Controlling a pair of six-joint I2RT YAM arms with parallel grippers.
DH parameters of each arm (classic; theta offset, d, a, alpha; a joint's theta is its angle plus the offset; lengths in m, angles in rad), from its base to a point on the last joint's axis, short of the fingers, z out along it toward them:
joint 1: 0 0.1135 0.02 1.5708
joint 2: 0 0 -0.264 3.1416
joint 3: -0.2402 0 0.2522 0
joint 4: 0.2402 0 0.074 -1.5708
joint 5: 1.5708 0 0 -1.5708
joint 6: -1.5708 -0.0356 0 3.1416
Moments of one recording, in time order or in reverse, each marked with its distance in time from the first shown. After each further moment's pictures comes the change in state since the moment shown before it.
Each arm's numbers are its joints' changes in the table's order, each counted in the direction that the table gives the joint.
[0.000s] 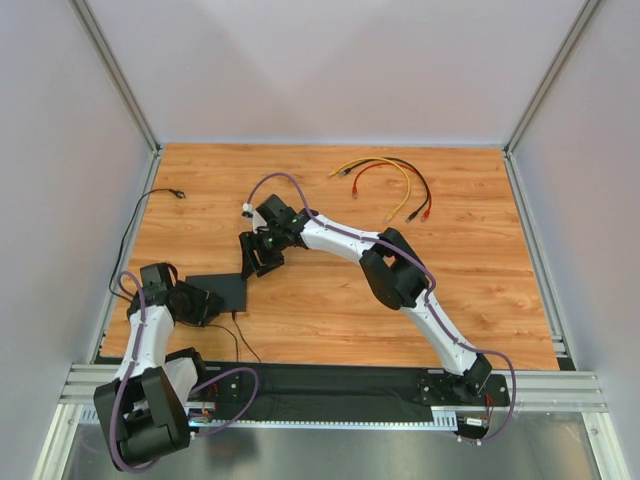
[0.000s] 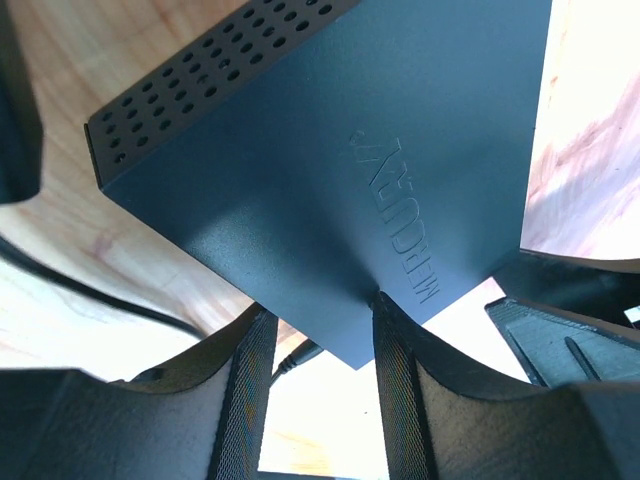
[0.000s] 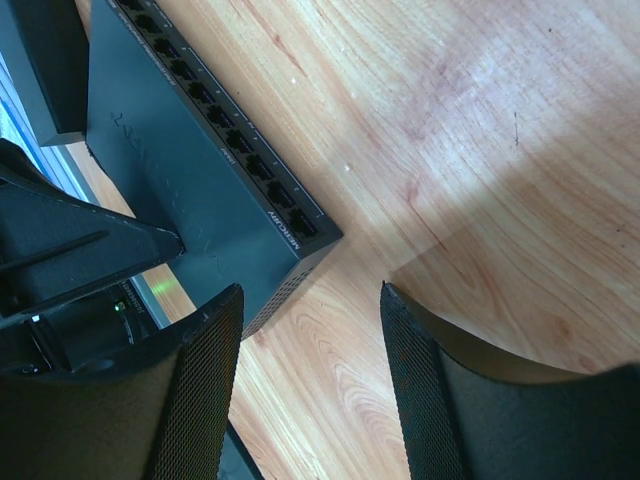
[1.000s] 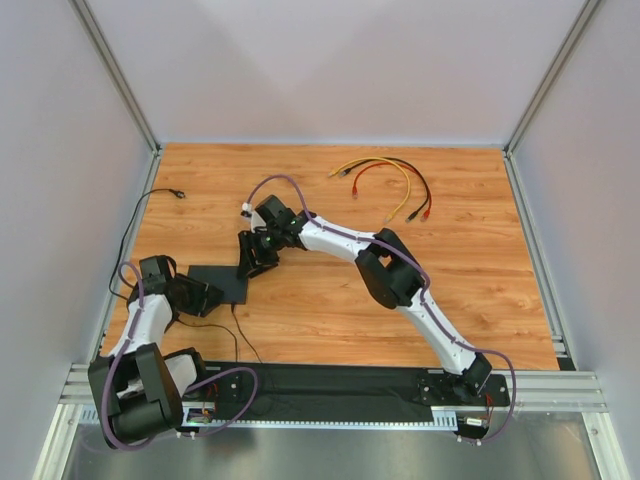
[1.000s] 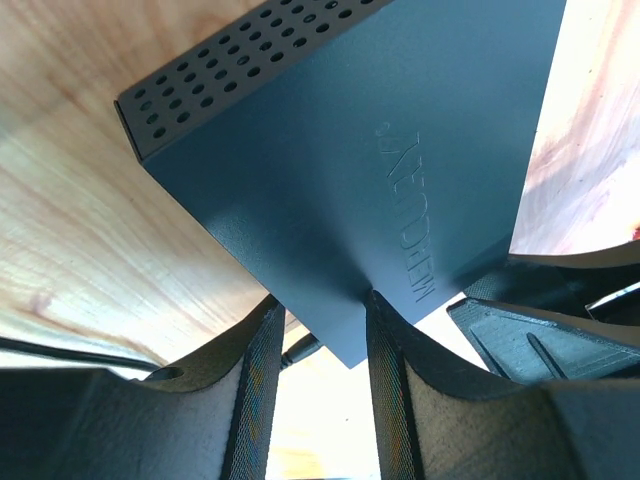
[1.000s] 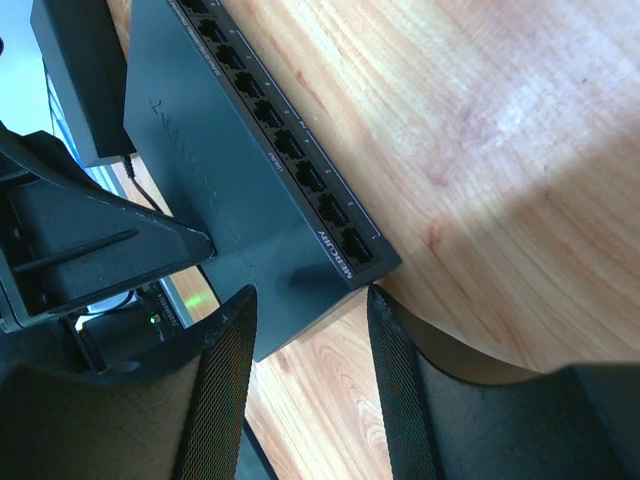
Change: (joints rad) left arm -0.002 -0.124 -0.039 -0.108 0.028 0.001; right arm -0.004 -0.051 -0.028 -0.076 -0.069 -0.094
